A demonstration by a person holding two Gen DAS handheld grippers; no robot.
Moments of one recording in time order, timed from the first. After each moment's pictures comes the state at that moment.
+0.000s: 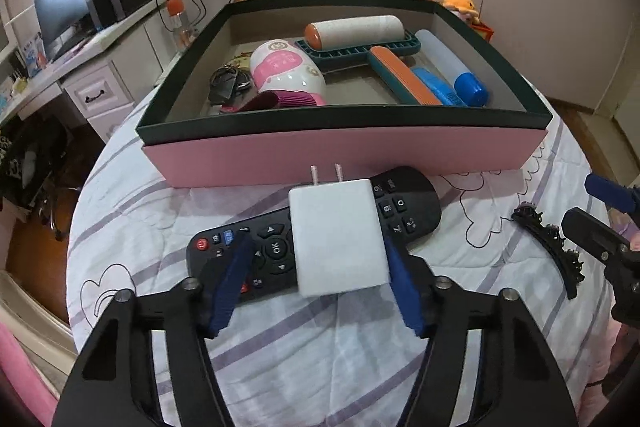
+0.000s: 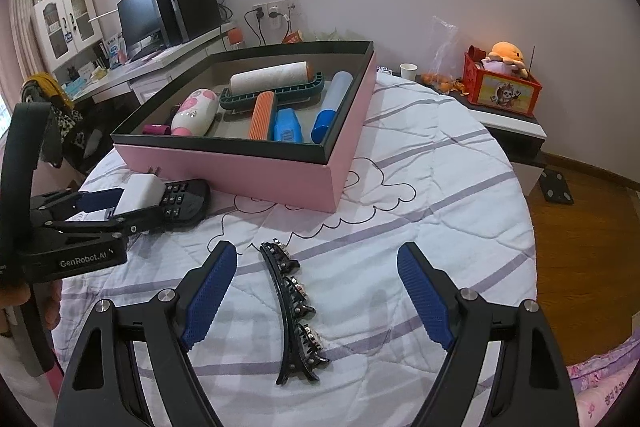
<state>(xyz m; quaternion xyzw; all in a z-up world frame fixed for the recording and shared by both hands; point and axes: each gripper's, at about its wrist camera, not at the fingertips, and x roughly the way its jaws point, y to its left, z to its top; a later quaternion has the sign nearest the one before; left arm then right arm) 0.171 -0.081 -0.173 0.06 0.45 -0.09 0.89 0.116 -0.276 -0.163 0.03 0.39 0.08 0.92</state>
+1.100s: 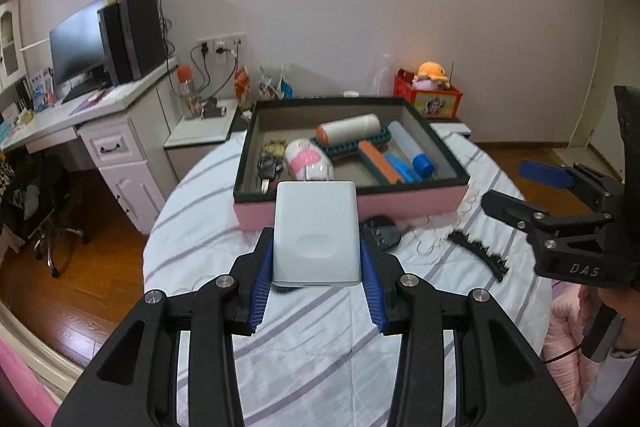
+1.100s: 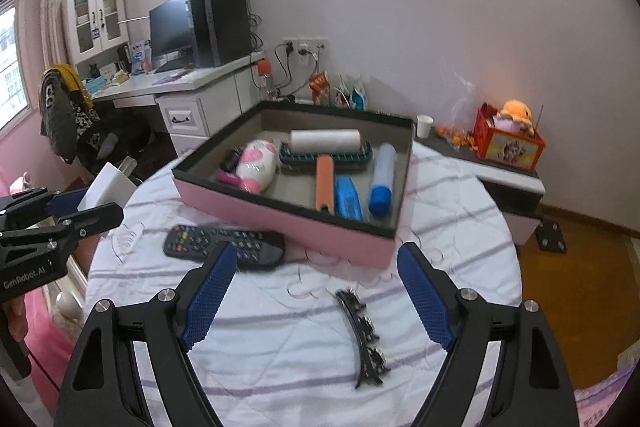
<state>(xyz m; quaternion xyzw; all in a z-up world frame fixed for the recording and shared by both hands) 0.093 -0.029 -0.074 0.05 0.33 -0.13 0.93 0.090 -0.215 -0.092 -0.03 0.32 0.10 0.94</state>
